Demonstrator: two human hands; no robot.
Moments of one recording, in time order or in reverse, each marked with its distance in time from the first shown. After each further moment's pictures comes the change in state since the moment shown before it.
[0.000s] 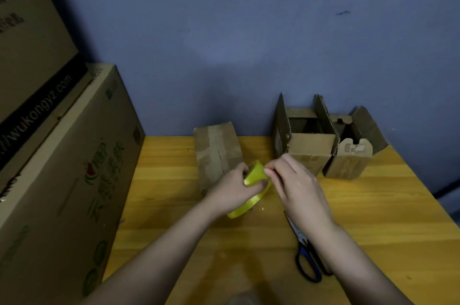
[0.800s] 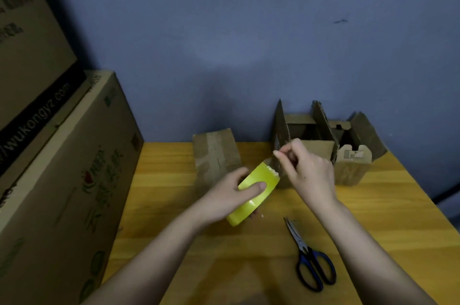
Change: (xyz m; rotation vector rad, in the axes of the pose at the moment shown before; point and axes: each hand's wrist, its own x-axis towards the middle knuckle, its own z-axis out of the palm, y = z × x) left_hand -0.021 0.020 -0.027 -0.469 -0.209 0.062; right_hand 0.035 0.032 -0.005 -0.091 0.165 0.050
